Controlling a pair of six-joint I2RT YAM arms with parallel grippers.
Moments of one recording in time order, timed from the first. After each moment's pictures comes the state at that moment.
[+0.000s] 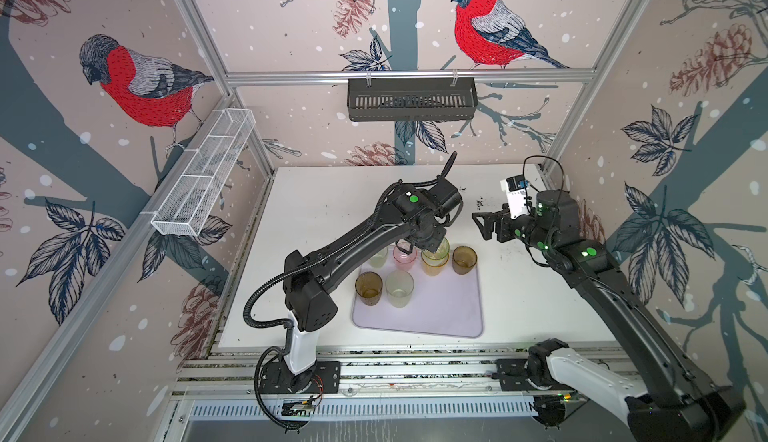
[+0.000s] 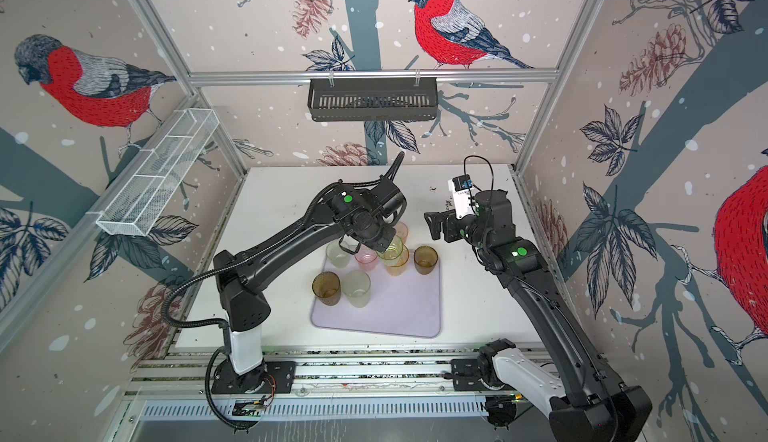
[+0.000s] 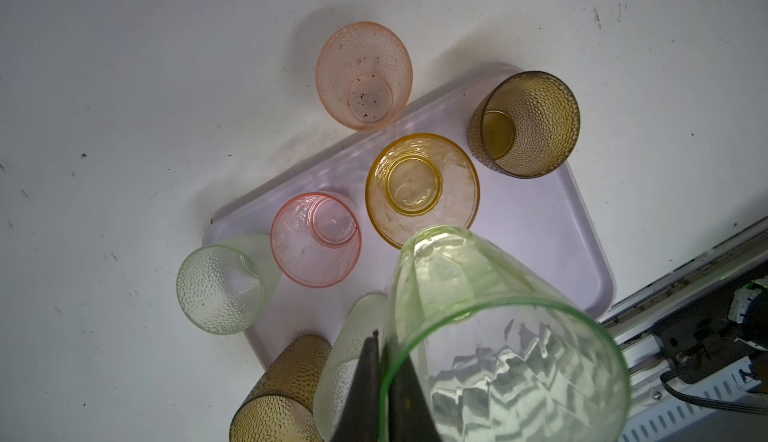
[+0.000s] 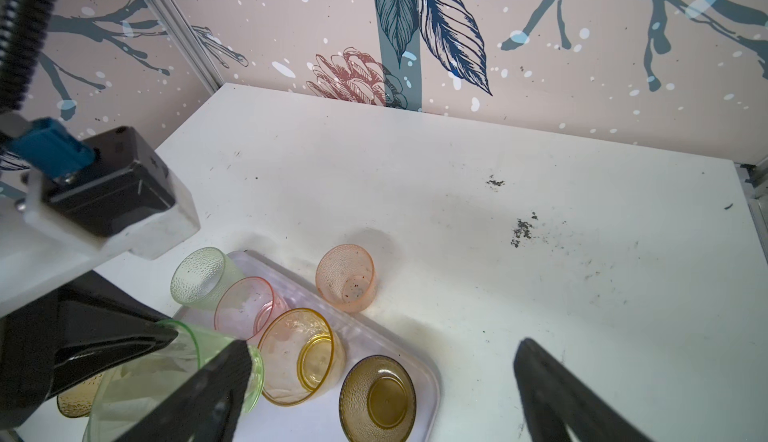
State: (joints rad) left arm -0.94 1.93 2.03 -1.34 -0.13 -0.32; right arm 0.31 0.99 1.04 -0.52 -0.20 0.06
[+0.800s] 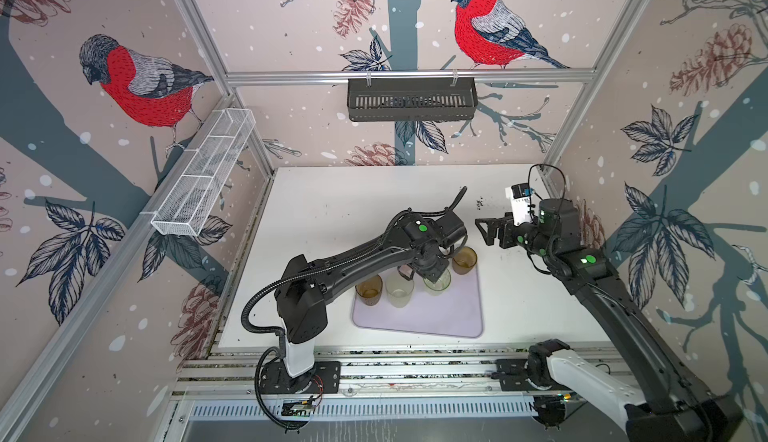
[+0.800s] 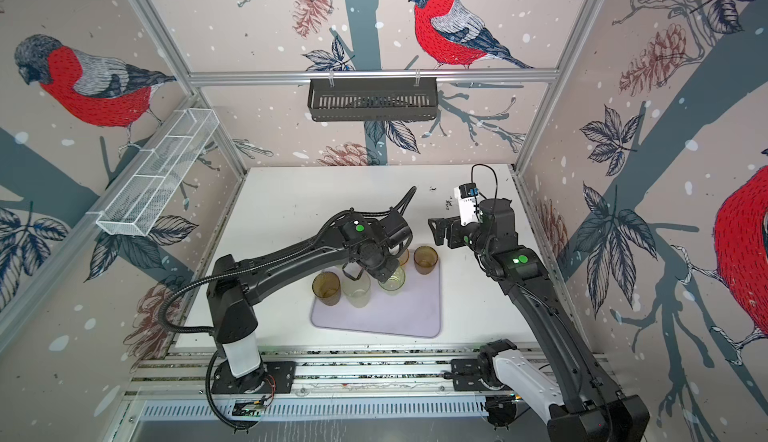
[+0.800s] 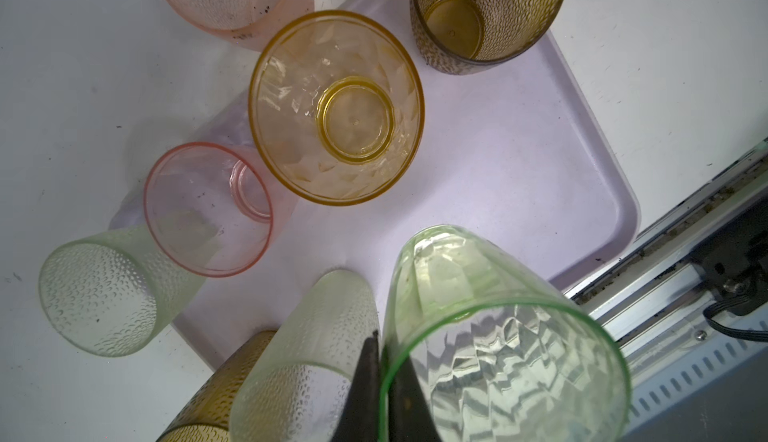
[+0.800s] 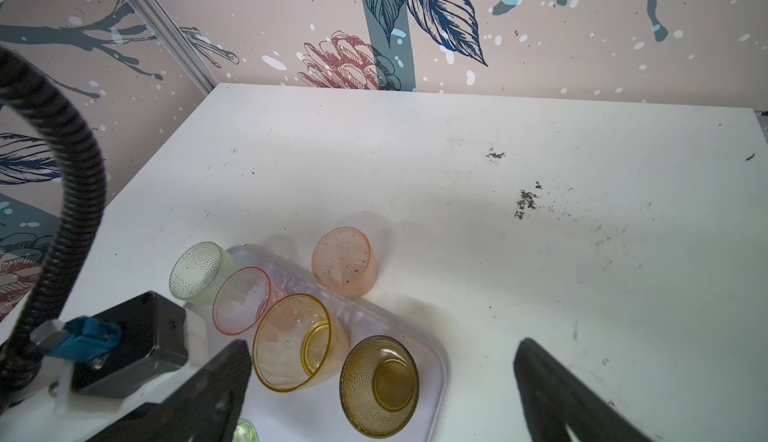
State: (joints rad) left arm -1.03 1.84 1.70 -1.17 -0.08 -0.27; right arm 0.27 0.95 0.95 -0.49 -0.25 0.11
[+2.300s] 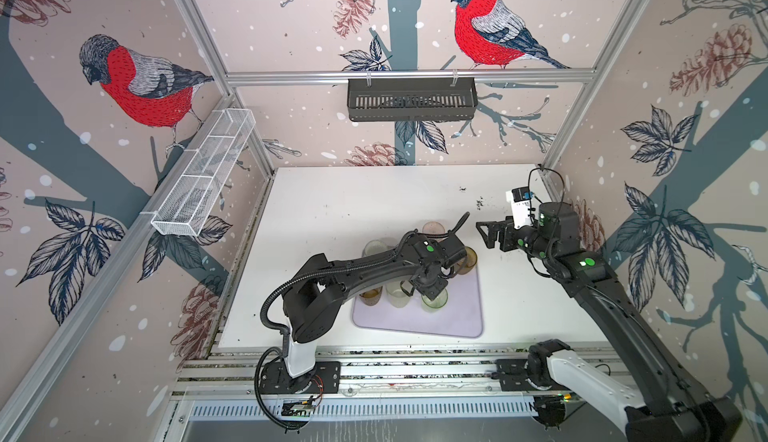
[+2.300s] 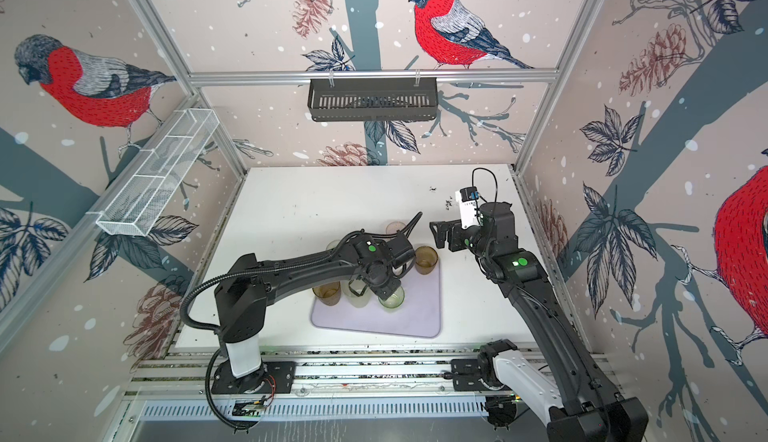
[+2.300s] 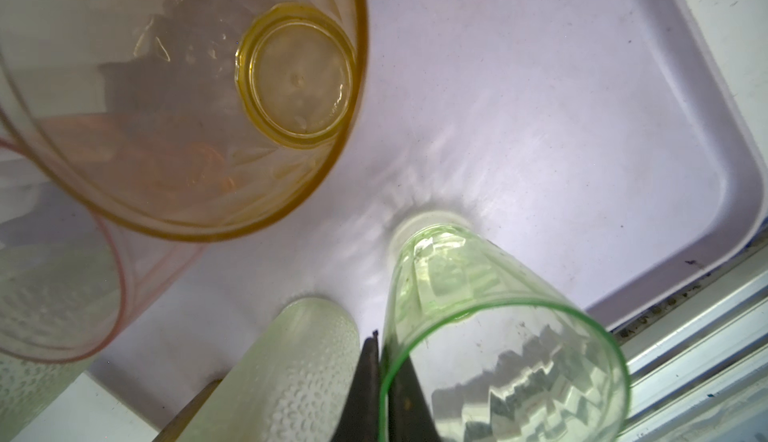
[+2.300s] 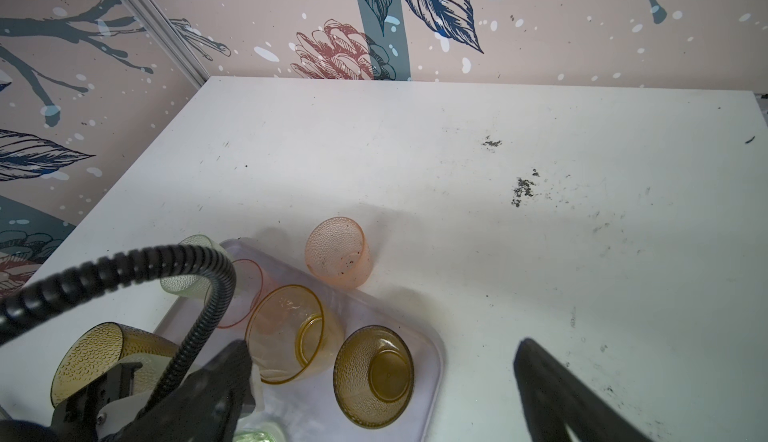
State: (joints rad) left arm -1.07 1.88 1.50 -1.00 -0.08 -0.24; right arm 0.25 0.94 0.92 -0.48 -0.25 0.11
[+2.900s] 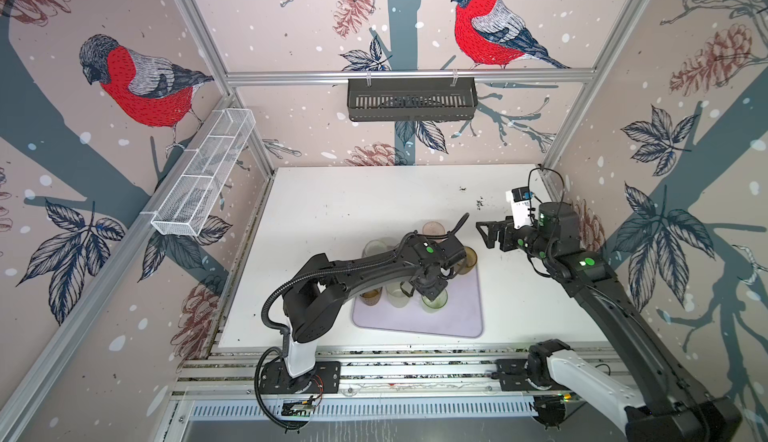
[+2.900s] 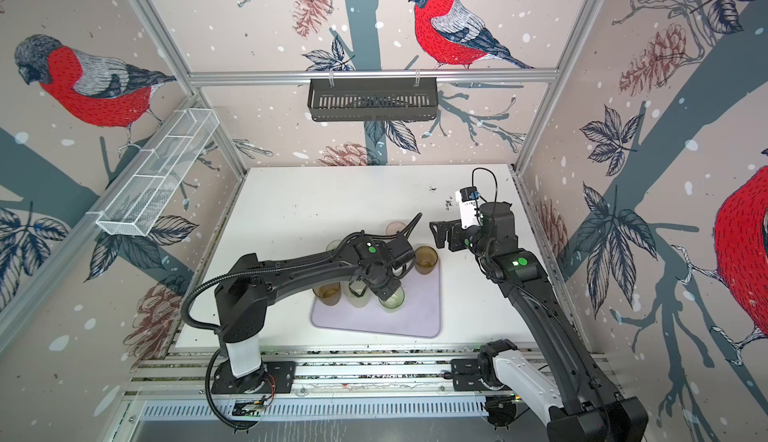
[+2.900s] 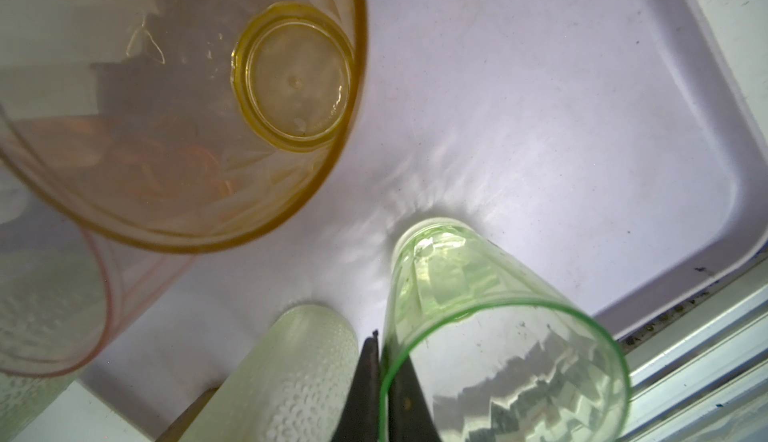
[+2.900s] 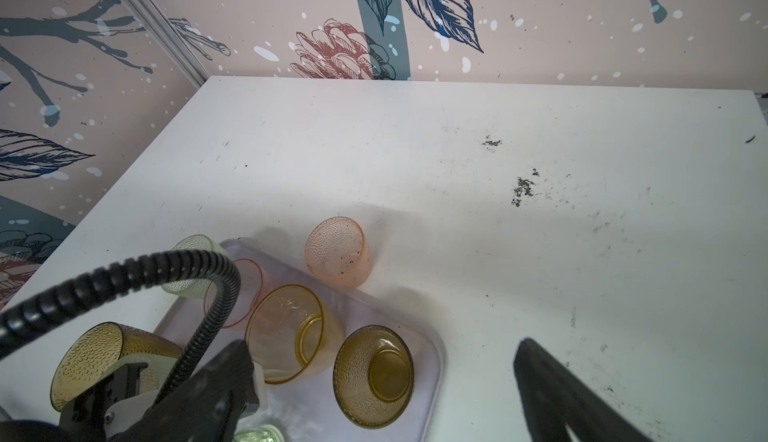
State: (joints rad) left arm -1.07 1.88 1.48 -0.98 -0.08 -0.24; right arm 0.25 0.94 0.92 -0.48 -0.25 0.11
